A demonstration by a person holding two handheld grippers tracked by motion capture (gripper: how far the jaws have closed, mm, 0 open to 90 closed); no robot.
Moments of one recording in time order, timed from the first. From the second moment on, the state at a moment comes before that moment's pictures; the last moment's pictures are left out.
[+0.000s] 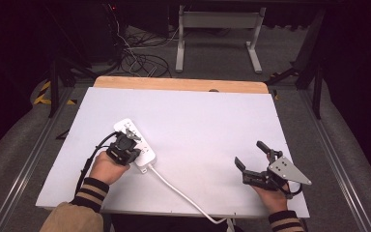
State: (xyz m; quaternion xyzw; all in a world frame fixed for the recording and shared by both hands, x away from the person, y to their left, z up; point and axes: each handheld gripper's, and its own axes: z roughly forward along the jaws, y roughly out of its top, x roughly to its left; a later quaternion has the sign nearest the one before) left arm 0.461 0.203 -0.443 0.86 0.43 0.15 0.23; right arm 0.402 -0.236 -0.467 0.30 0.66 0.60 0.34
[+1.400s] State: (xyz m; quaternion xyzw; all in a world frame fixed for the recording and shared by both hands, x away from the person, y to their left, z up) left arm 0.458 0.207 -0.445 0.86 0.42 0.17 0.25; right arm 0.403 -0.236 -0.466 0.30 0.66 0.60 0.34
